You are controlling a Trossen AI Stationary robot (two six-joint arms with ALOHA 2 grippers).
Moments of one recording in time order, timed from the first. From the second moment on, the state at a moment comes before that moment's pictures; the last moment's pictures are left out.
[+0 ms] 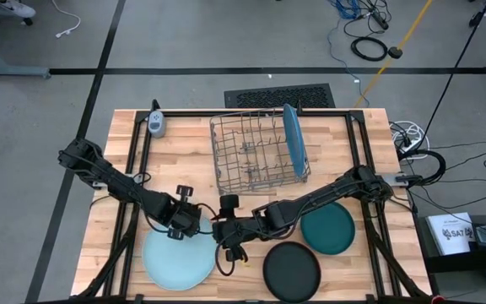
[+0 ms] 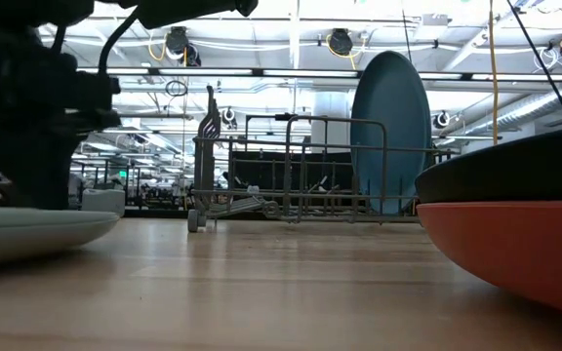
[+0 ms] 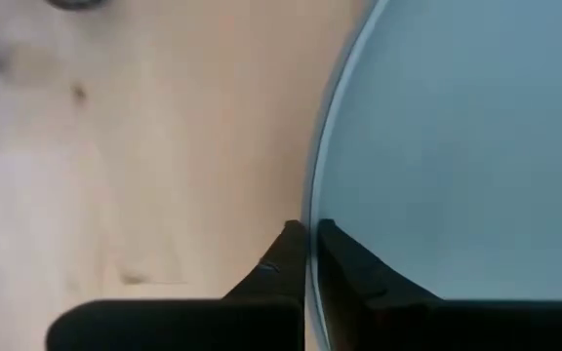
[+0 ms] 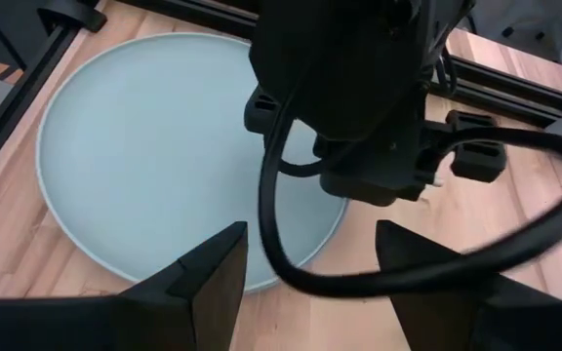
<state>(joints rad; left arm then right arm) -0.49 1.48 0.75 -0.74 -0.29 -0.25 0.36 2.13 1.89 -0.45 0.37 -0.01</state>
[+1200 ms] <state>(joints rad) -0.79 1.40 0.91 -0.62 0.07 -0.71 0.38 2.12 1.89 -0.62 0.36 0.01</state>
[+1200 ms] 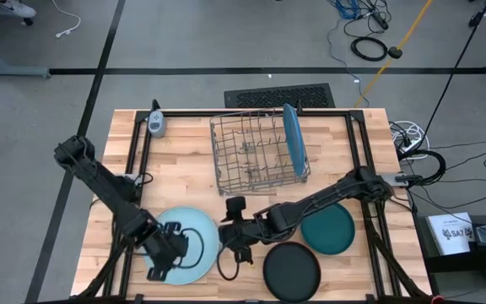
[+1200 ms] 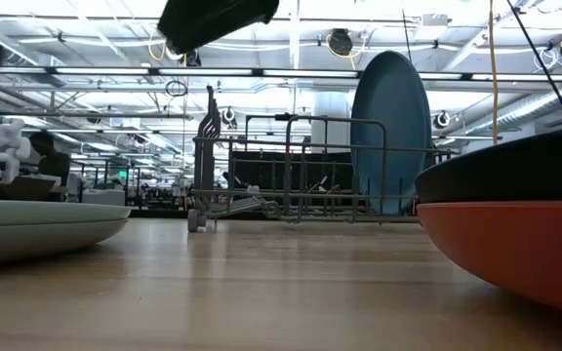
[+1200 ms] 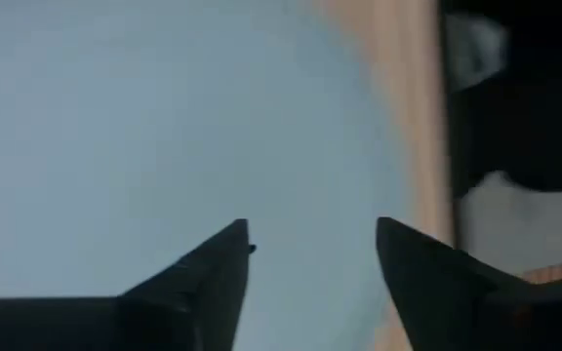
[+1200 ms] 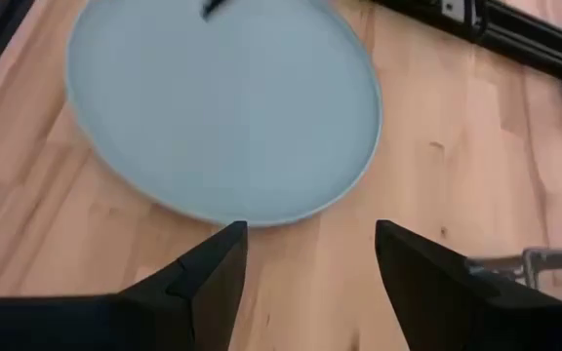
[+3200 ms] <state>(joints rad) -0.90 1.71 0.91 -0.54 -0.19 -0.91 0.41 2.08 1.89 -0.60 0.39 0.04</state>
